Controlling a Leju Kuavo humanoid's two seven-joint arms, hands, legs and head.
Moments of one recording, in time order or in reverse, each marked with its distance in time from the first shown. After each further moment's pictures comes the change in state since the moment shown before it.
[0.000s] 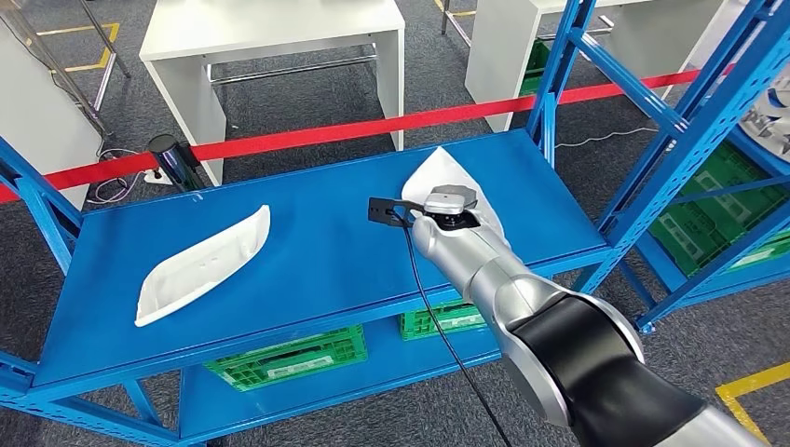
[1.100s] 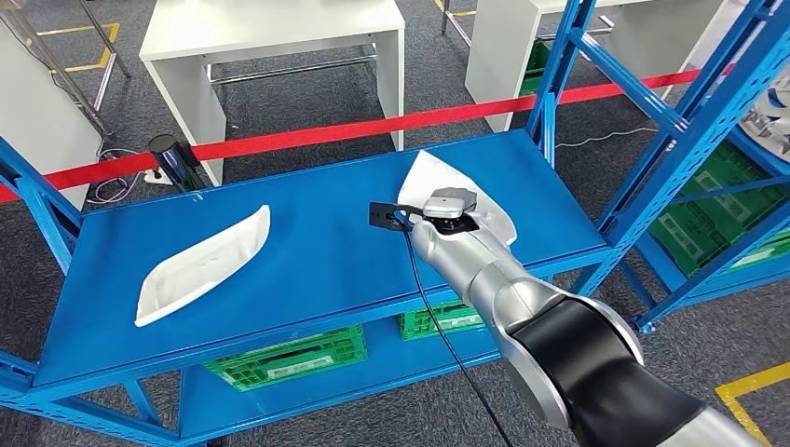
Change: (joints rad) left arm 0.000 0.000 -0.001 0.000 0.007 0.000 -0.001; right arm 0.010 -0.001 0.017 0.000 0.009 0.002 0.008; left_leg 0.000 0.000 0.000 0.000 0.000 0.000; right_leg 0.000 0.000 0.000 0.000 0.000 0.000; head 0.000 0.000
